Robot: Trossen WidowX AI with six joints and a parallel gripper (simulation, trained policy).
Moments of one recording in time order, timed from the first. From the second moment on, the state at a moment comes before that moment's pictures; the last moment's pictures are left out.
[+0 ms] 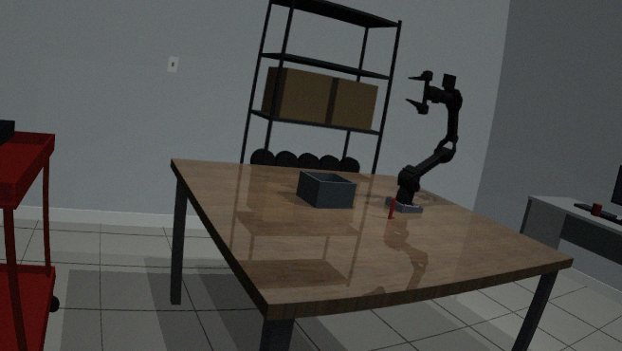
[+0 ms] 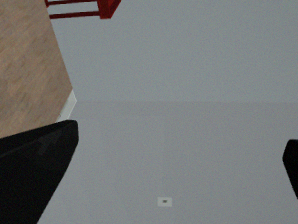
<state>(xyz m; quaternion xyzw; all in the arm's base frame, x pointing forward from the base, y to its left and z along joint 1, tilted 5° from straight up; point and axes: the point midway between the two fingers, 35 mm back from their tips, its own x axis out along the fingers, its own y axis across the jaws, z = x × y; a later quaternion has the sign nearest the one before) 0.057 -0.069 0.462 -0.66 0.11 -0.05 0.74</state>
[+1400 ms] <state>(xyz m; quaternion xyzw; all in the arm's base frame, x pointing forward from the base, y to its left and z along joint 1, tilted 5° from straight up) 0.156 0.071 0.236 -0.13 0.48 0.07 0.87</state>
